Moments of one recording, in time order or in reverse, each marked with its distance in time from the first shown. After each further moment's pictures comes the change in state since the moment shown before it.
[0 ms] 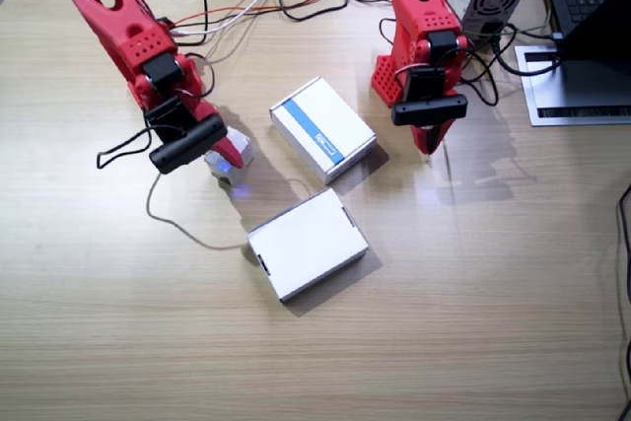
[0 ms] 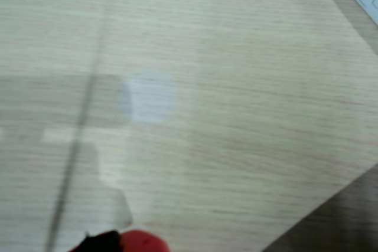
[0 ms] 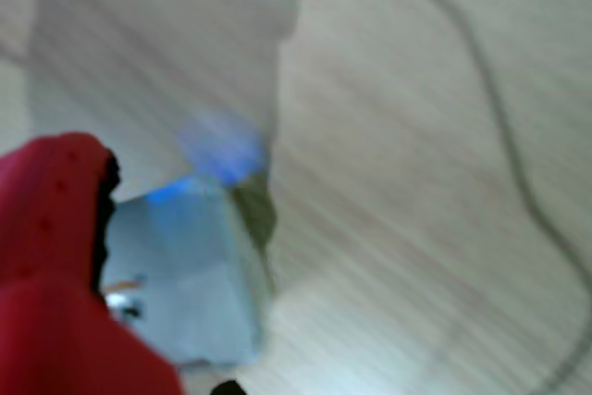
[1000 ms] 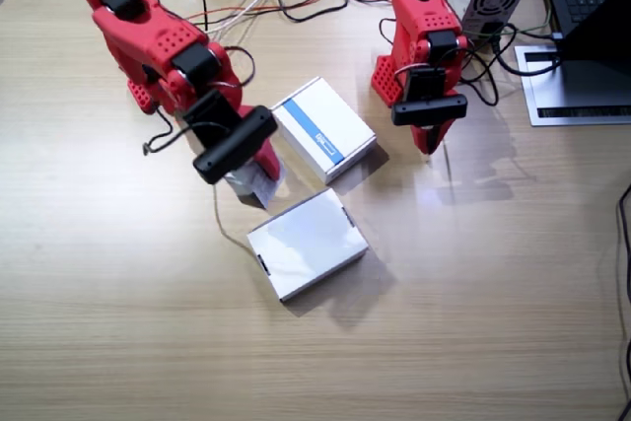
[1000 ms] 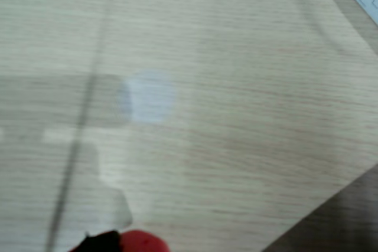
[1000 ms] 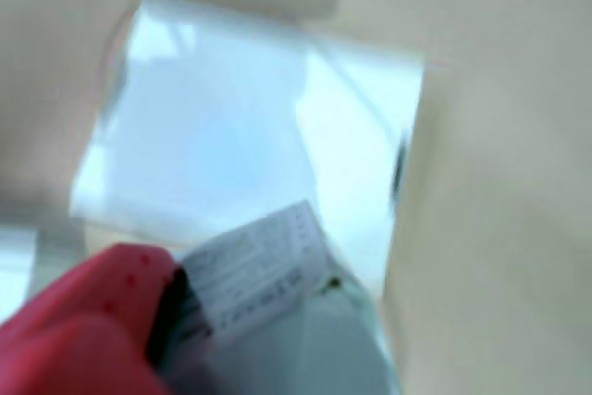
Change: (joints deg) arm 0 0.0 0.0 0.0 0.0 0.0; arm 1 -4.7 -37.6 -66.2 13.9 -3.1
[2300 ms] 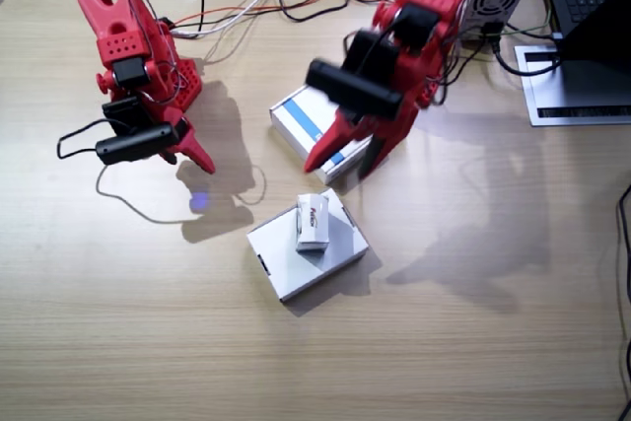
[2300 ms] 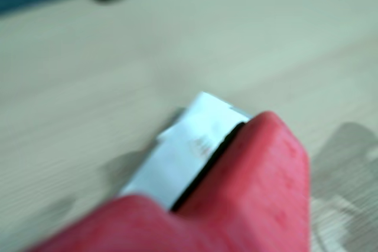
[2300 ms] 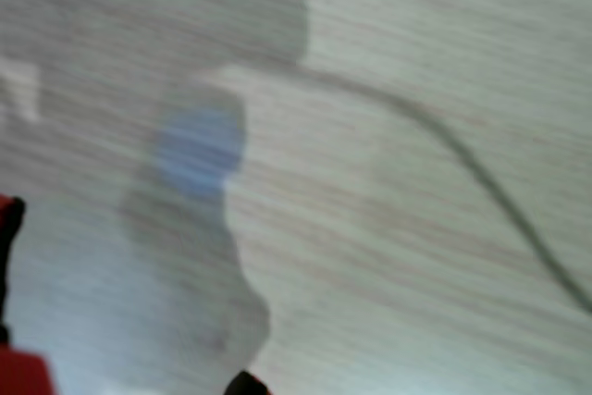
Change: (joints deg) arm 0 33.5 -88.6 -94.0 1.0 -27.8; arm 1 26.3 67.3 94.2 -22.2 -20.4
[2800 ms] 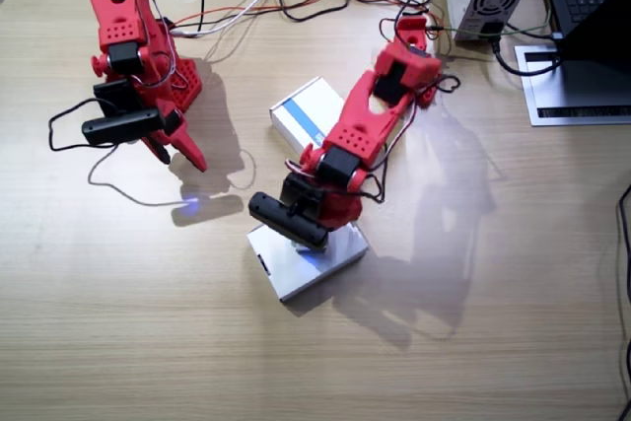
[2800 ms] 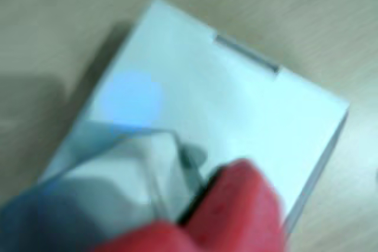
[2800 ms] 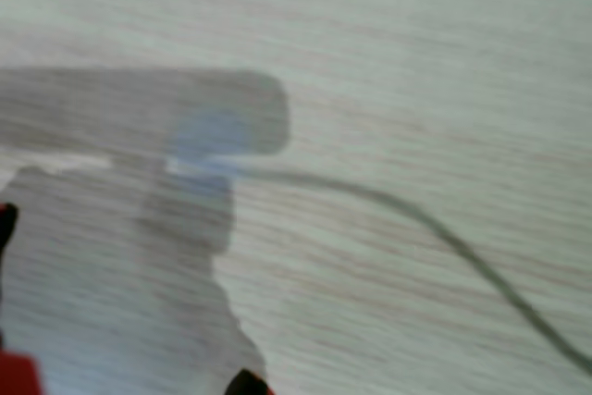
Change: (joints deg) arm 0 1.7 -58.4 -59.5 24.2 8.1; arm 1 3.3 23.3 7.6 7.6 -1.8
